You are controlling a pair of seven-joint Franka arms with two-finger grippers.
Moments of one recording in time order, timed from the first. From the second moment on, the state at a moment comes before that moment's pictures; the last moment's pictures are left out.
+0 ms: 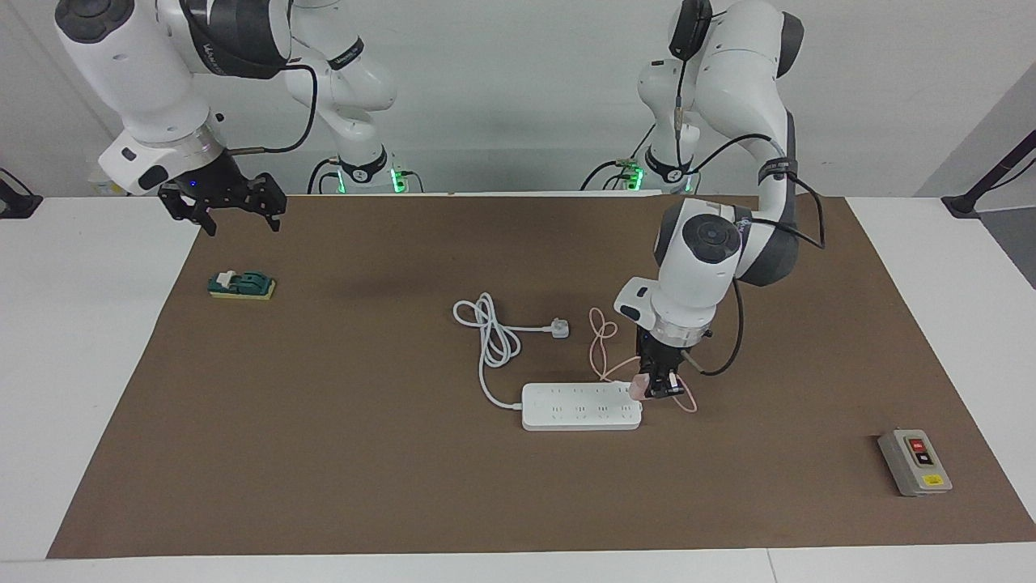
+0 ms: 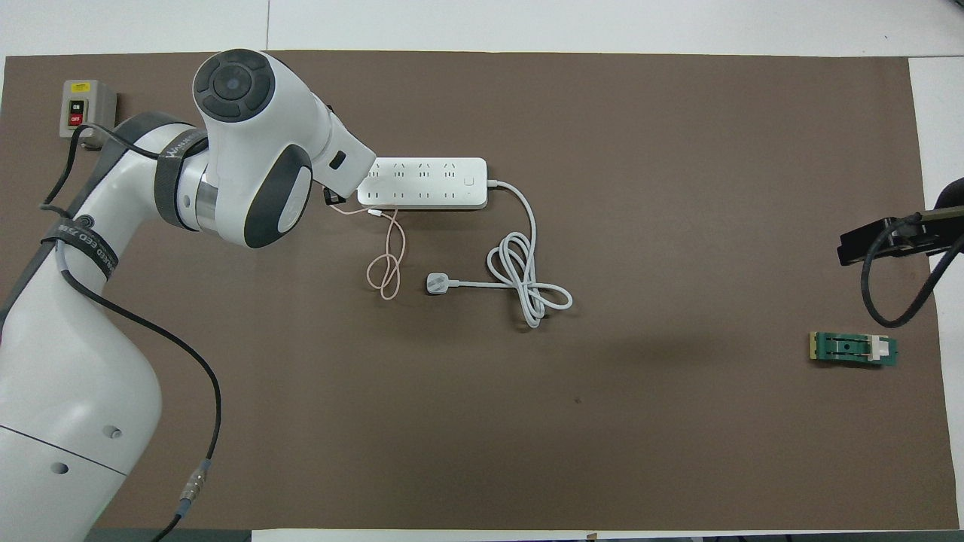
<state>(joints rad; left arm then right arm) -0.26 0.51 -0.14 -1.51 0.11 2.14 1.06 -0.18 -0.02 0.13 -1.67 -0.04 1.55 -0.13</state>
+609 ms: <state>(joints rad) -0.29 0.51 -0.15 -1.58 0.13 2.21 1.06 -0.18 -0.02 0.13 -1.67 -0.04 1.53 -0.12</state>
